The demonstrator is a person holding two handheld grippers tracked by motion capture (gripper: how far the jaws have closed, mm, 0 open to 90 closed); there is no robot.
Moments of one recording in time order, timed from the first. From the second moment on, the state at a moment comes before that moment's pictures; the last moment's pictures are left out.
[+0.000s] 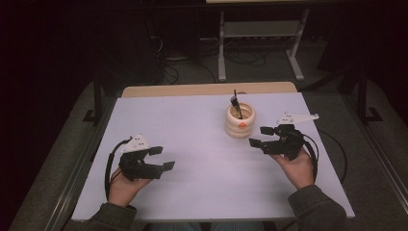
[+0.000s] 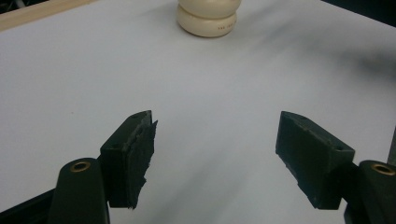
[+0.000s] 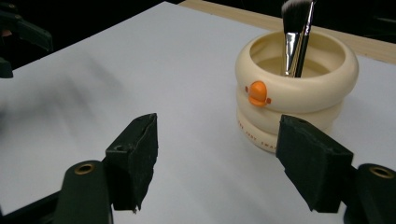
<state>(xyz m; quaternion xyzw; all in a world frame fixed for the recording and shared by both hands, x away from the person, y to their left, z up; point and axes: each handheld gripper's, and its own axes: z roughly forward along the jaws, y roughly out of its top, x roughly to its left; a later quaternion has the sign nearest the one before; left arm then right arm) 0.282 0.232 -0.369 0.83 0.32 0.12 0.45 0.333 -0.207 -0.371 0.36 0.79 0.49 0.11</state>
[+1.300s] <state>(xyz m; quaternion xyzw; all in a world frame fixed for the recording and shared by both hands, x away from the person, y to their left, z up) 0.272 0.241 -0.386 0.83 0.33 0.13 0.43 0.296 -0.206 -0.407 0.36 0.80 0.47 0.11</state>
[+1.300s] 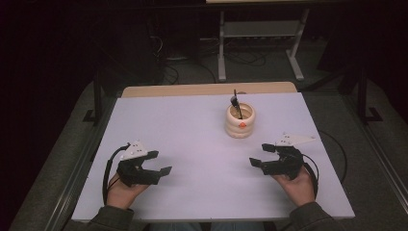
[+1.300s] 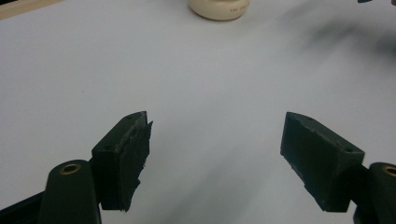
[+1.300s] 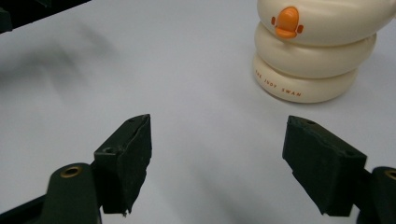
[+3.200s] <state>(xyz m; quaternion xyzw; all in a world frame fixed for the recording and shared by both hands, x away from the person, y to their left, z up) 0.260 0.253 -0.410 0.83 0.33 0.13 0.42 0.277 -0.221 -0.417 0.37 0.79 0.48 0.13</state>
